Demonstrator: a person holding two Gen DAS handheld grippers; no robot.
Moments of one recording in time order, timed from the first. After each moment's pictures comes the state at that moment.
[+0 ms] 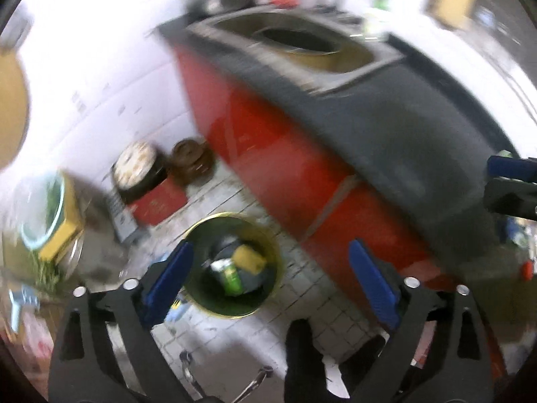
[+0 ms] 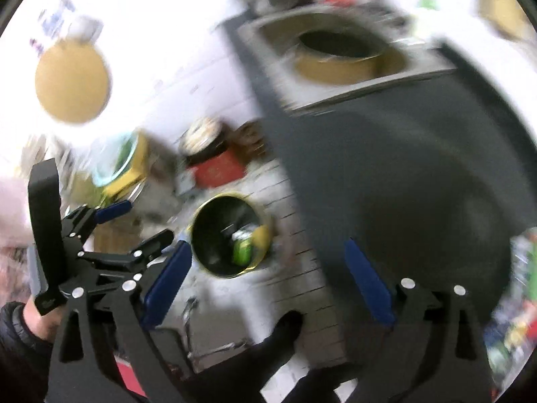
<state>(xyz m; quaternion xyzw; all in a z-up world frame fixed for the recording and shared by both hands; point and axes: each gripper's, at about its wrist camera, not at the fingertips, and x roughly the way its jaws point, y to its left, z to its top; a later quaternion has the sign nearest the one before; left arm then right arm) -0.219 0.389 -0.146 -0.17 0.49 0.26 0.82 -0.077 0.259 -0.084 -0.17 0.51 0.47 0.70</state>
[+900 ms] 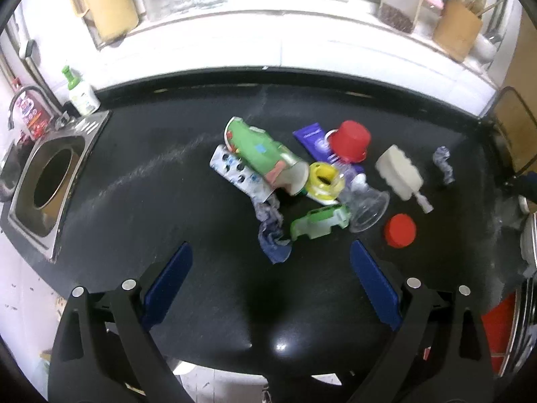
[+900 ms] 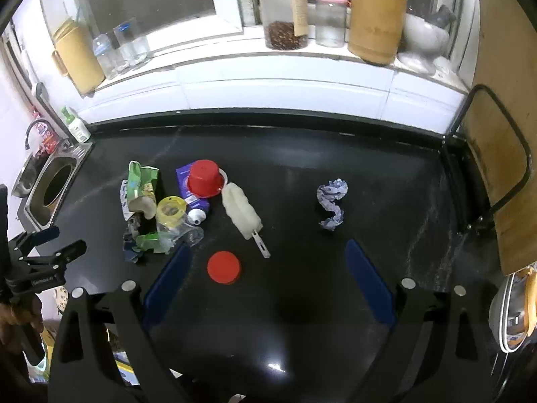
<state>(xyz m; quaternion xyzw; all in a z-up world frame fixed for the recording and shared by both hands) 0.007 0.047 -0.082 0.03 0.52 -0.05 0.85 -0.026 -0.254 -0.029 0.04 0.49 0.02 0.87</state>
